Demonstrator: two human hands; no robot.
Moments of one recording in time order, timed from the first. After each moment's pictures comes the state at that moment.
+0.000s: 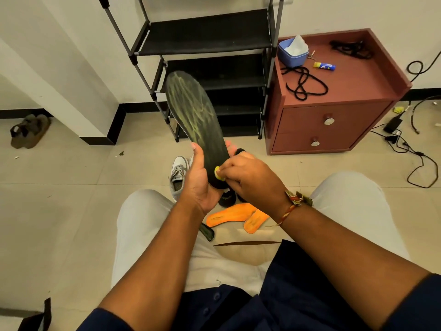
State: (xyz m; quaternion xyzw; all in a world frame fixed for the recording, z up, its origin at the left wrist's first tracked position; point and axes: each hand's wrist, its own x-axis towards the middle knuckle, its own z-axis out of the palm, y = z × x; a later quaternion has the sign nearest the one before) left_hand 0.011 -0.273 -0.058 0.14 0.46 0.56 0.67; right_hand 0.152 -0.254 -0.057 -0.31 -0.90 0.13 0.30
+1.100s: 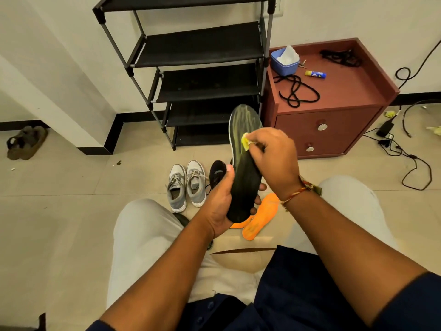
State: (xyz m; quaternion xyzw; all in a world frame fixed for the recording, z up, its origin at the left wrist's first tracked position) left_hand 0.049 -0.291 -0.074 0.25 0.42 0.43 0.76; right_hand 0.182 -0.217 -0.033 -0.50 -0.75 0.10 0.42
